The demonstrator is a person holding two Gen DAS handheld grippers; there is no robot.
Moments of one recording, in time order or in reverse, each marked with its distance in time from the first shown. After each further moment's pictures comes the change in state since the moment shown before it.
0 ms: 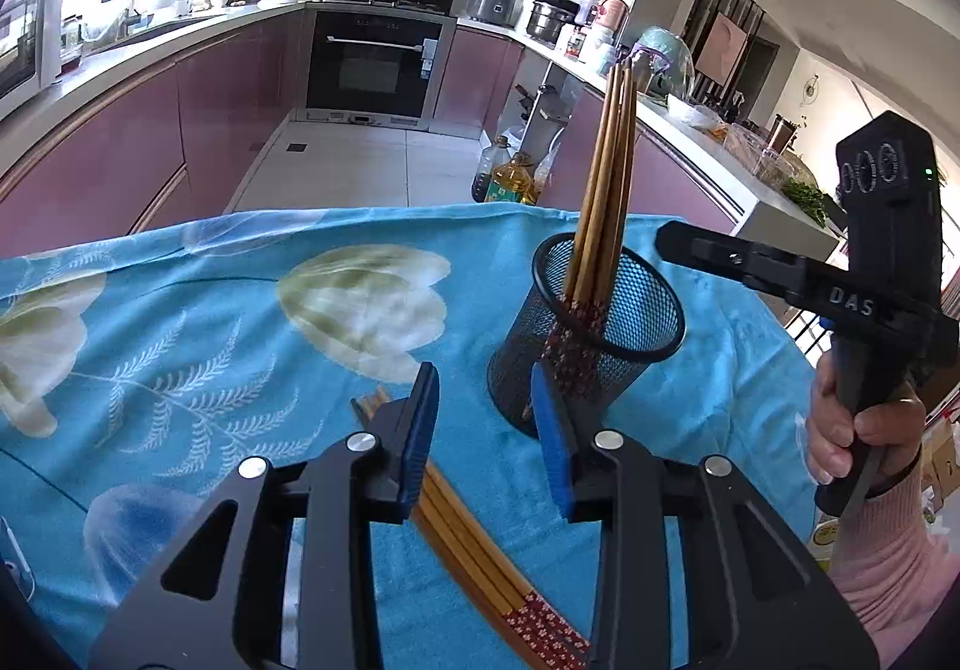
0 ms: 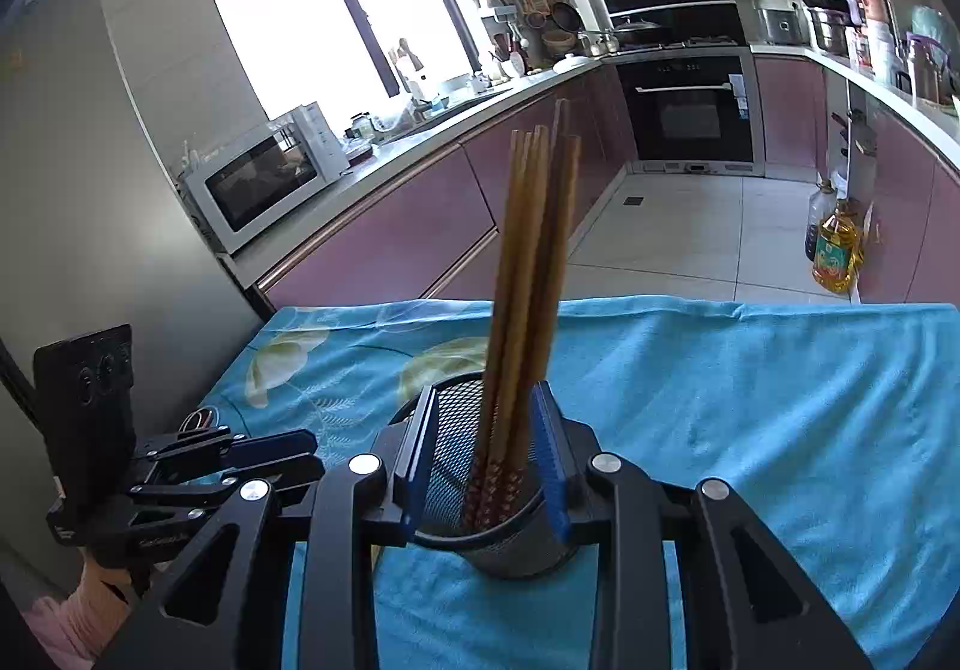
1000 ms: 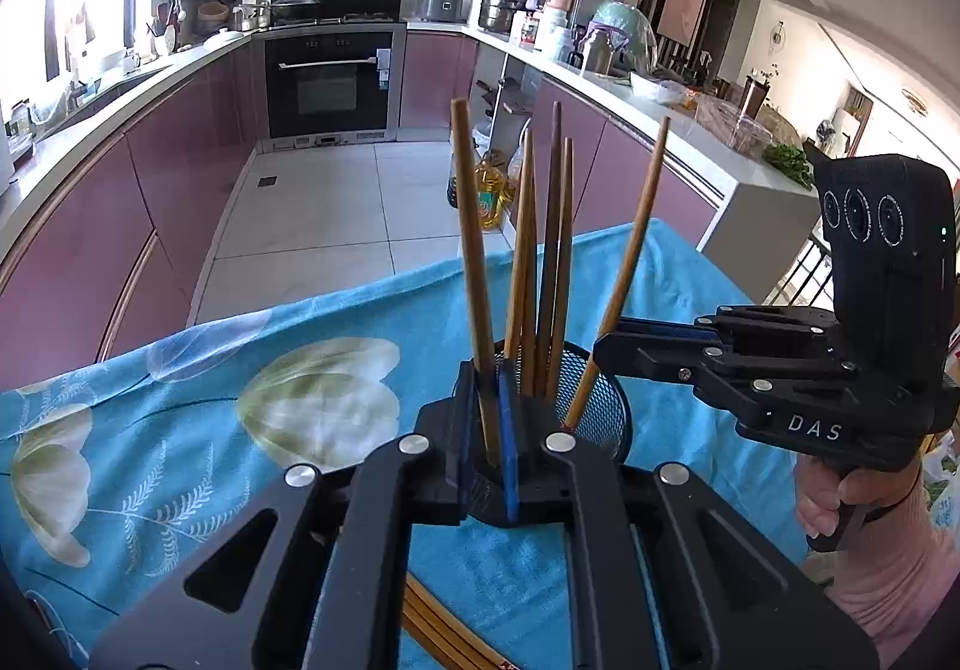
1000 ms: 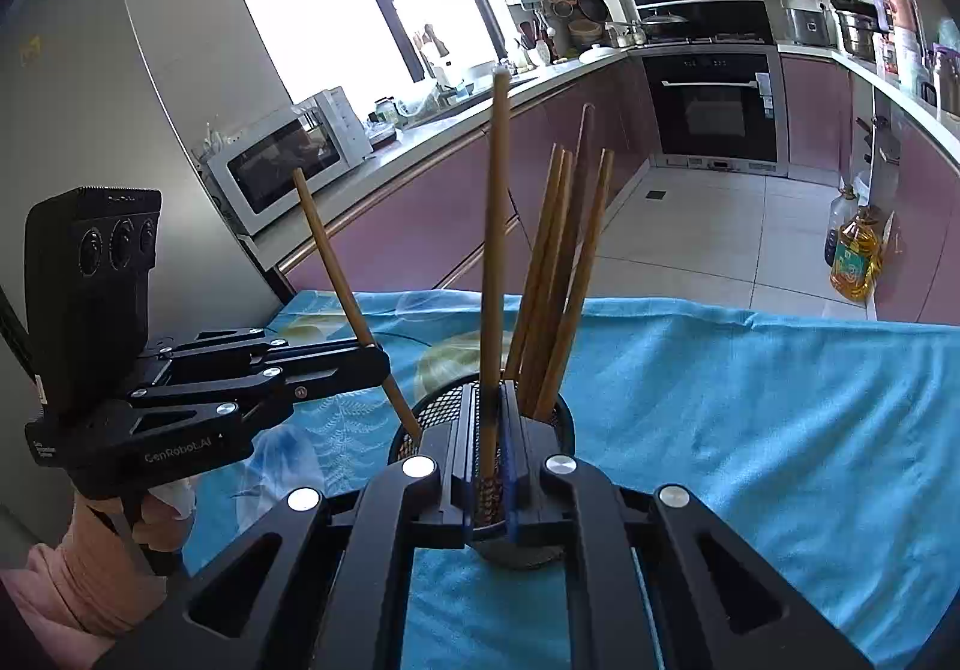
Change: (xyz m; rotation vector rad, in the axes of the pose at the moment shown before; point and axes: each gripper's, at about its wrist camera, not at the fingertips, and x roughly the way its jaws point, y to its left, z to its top) left arm 0.013 -0.064 0.075 0.163 0.027 -0.010; right arm 0.012 -0.018 0.014 0.003 0.061 0.017
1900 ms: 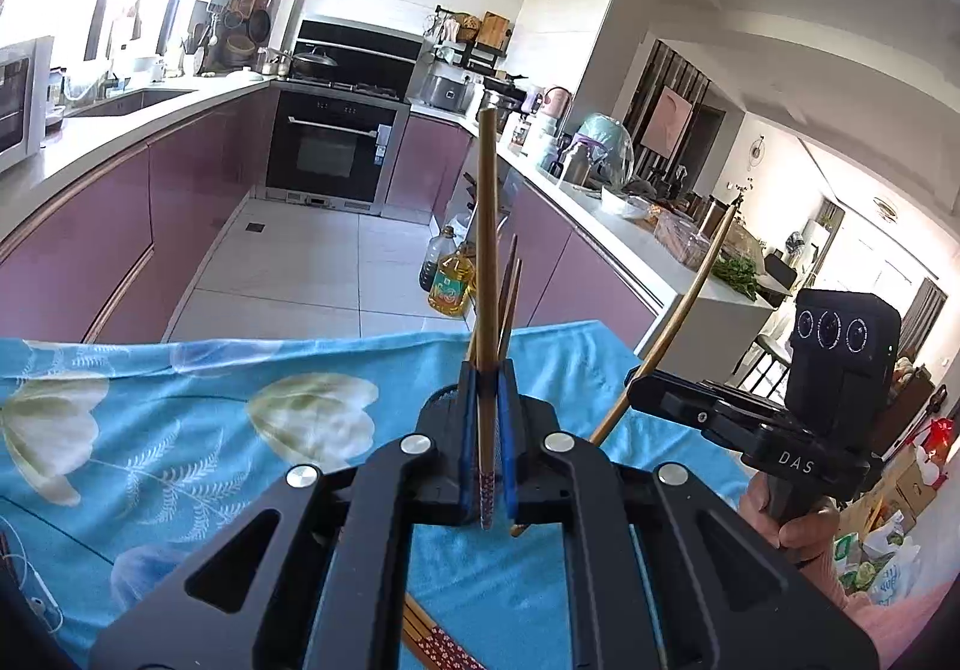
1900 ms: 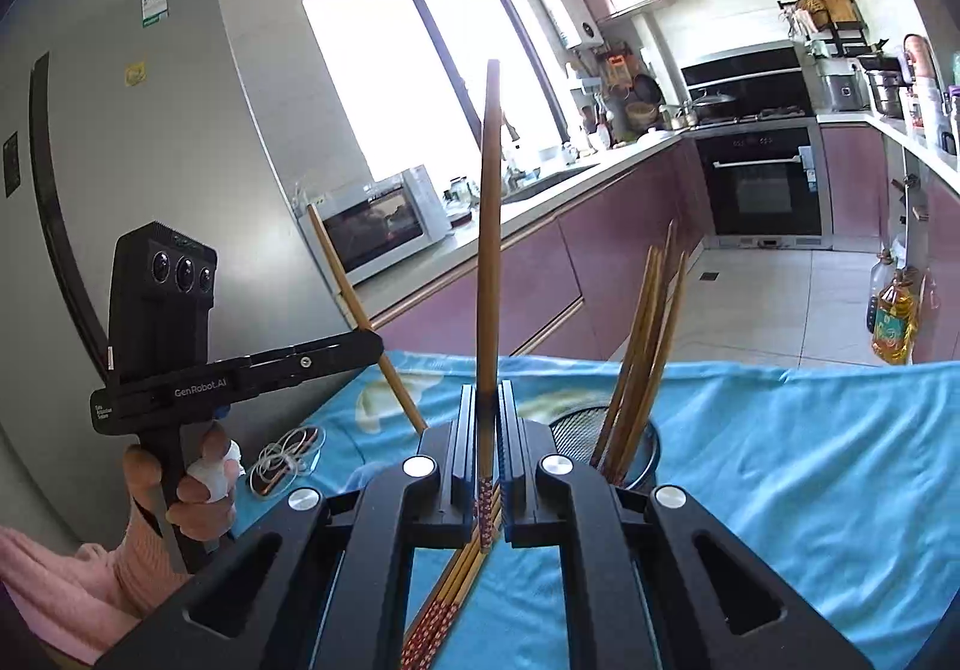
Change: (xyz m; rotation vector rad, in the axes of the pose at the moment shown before) left arm -0.106 0.015 -0.023 -0.142 -0.256 -0.101; right arm -0.089 0.040 -0.016 -0.058 -0.234 0.157
